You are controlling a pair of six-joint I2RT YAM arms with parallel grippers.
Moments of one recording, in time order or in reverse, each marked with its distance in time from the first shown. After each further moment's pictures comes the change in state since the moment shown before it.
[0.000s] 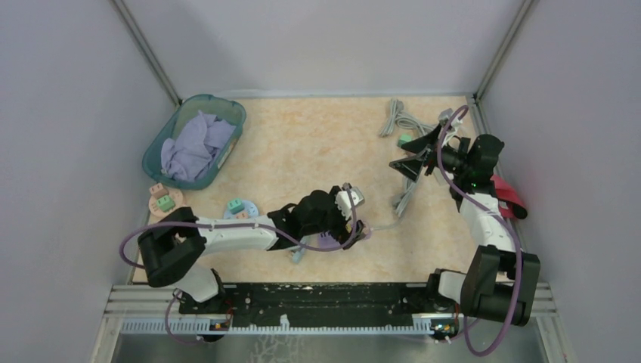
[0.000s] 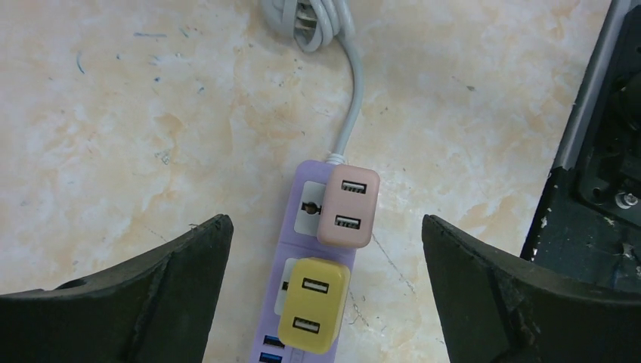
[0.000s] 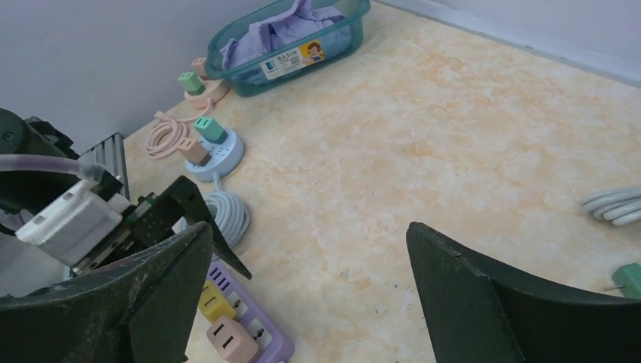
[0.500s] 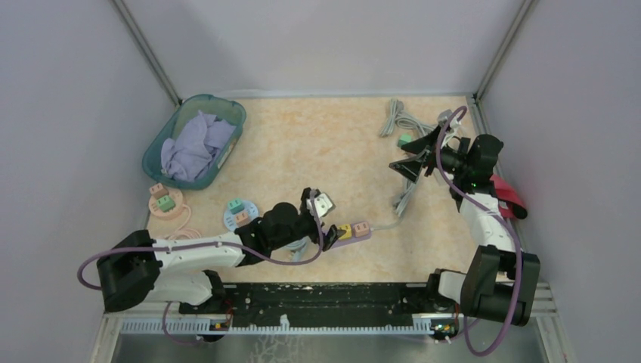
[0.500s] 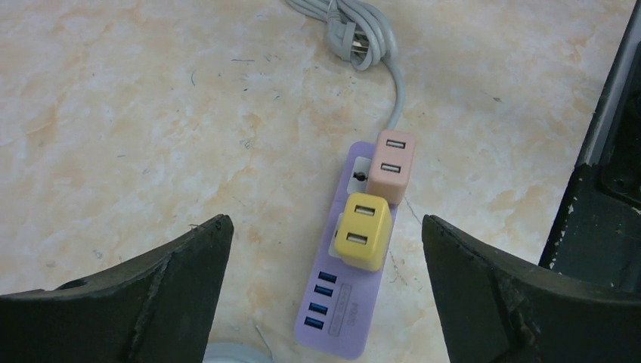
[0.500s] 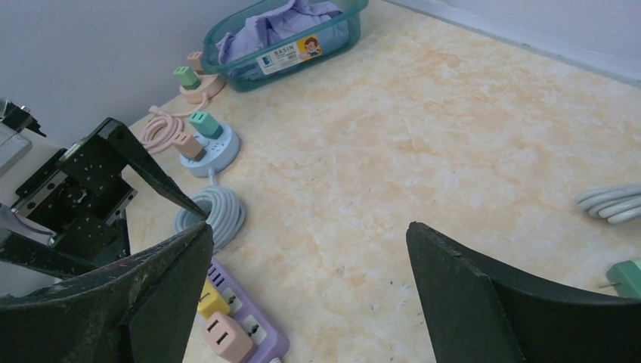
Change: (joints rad) left arm 0.004 -0.317 -0.252 0.126 -0.115 0.072; right arm 0.000 0.001 0.000 -0.037 0.000 -0.045
